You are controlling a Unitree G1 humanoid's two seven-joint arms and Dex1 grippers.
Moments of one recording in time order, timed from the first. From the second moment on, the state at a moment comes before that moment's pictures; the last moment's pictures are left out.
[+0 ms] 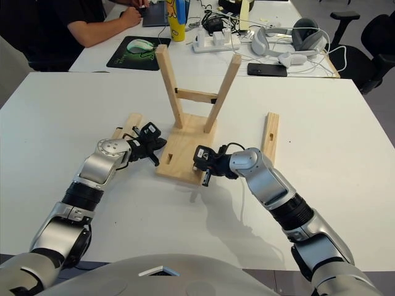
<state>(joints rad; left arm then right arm) -0.43 0.35 -0.28 0.23 0.02 0.52 -0.65 -0.35 -0.53 0.53 -0.19 -0.02 0.67 0.82</state>
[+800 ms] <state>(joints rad) -0.32 0.45 -0.24 0.05 -0.02 0.63 -0.71 -0.39 -0.61 0.51 -0.11 -0.05 0.53 0.87</state>
